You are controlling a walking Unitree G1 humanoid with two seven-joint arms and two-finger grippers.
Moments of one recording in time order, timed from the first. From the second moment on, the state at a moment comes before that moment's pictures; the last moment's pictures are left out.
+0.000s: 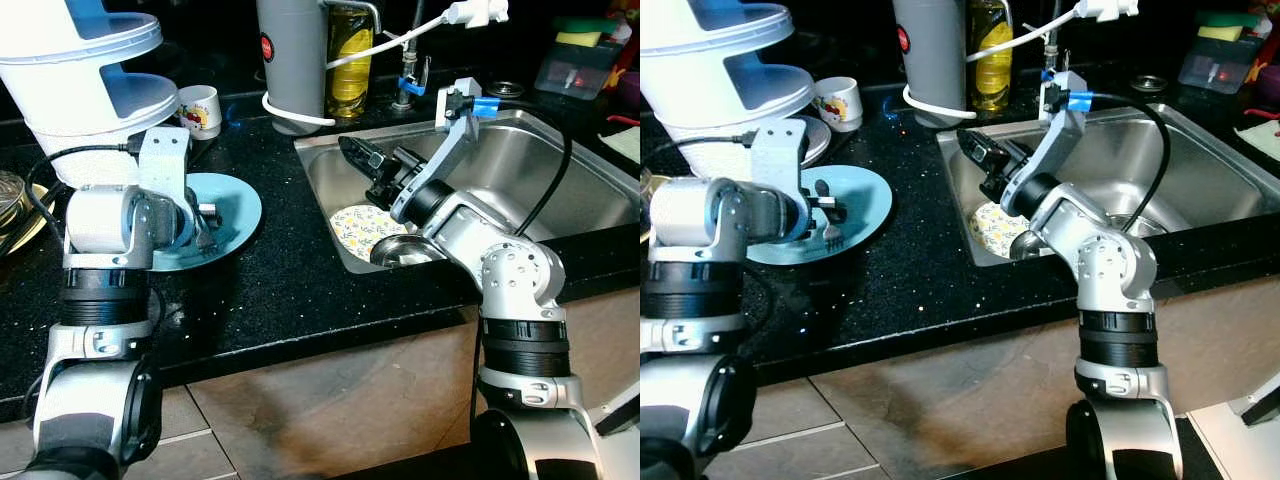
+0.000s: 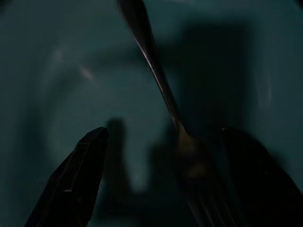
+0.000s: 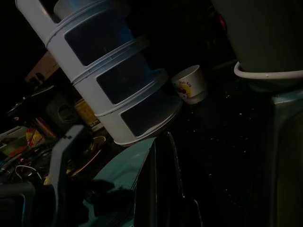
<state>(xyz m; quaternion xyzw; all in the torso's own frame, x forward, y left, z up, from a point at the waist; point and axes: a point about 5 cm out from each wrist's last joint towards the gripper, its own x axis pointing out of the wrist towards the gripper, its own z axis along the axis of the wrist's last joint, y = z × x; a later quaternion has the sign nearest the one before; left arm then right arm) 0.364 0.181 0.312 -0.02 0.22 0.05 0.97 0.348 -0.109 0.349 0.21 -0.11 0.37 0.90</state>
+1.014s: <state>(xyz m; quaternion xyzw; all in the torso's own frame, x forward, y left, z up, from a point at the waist) 0.372 0.189 0.298 -0.07 0.25 0.04 0.97 0.348 -0.112 0.349 0.22 -0.11 0.37 0.90</state>
